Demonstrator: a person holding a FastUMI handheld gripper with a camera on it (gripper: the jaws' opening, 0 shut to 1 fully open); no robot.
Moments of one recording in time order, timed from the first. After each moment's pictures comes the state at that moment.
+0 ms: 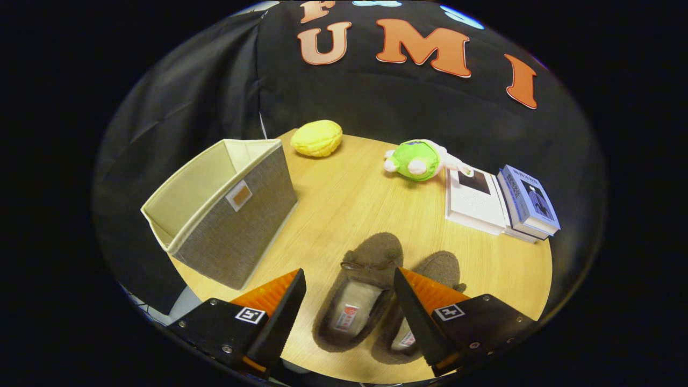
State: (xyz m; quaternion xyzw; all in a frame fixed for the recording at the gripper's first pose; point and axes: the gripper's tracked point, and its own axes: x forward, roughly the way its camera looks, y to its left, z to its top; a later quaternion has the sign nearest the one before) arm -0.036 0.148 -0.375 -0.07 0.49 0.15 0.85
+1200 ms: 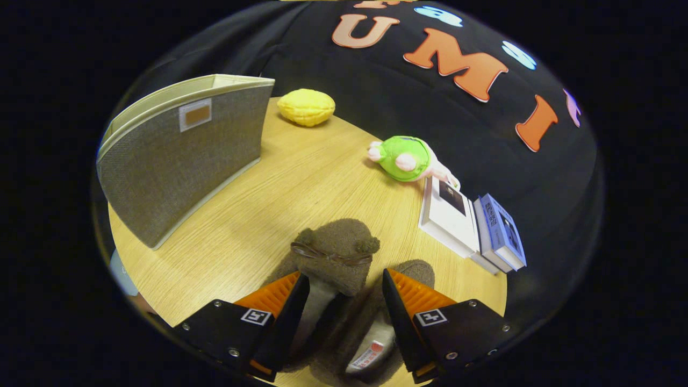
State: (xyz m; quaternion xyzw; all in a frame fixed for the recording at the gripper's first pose) arm -0.014 0.117 -0.443 -0.23 0.46 0.13 0.85
